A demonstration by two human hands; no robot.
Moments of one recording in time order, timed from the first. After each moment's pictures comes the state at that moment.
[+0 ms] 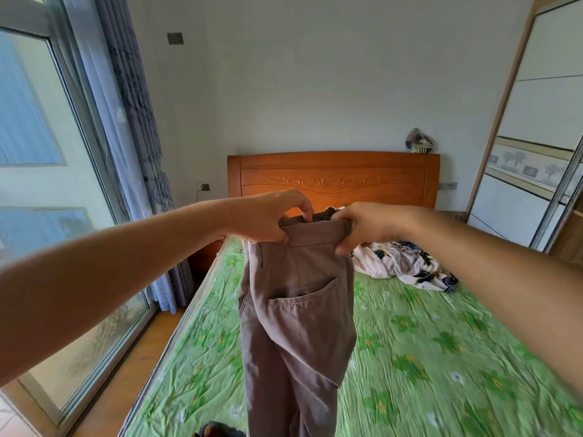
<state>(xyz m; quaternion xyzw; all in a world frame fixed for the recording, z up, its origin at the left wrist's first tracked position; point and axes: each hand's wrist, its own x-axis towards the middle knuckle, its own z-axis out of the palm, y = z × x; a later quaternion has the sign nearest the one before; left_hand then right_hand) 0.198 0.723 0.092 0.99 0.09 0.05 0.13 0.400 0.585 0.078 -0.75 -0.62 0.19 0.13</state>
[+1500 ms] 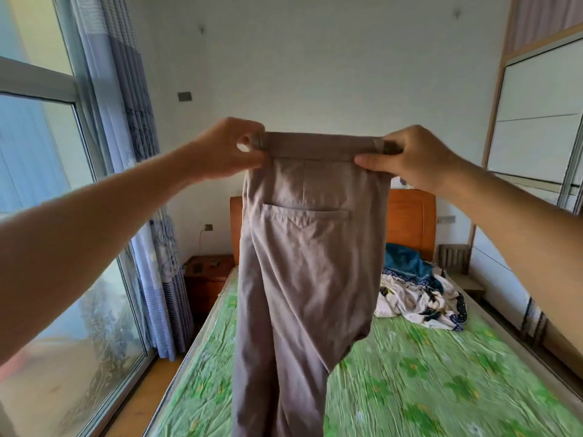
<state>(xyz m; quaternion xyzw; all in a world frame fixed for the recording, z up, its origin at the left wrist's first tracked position) 0.171 0.725 0.241 0.94 0.11 0.31 0.06 0.435 0.520 0.211 -0.66 -0.61 -0.06 0.43</state>
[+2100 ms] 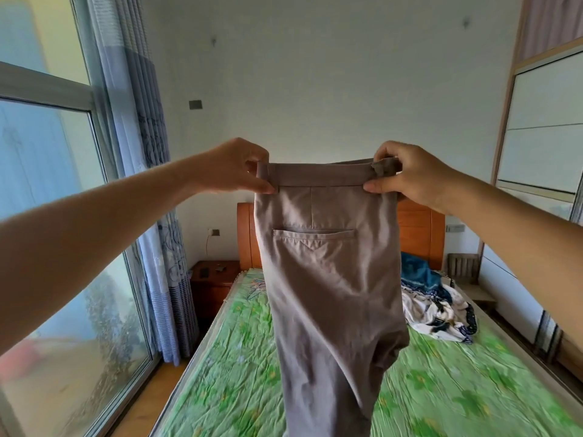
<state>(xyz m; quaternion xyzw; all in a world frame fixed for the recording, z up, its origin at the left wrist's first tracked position) 0.168 0.733 0.241 0.95 0.16 0.24 0.12 0.435 0.528 0.208 -0.66 -0.59 0.02 0.46</state>
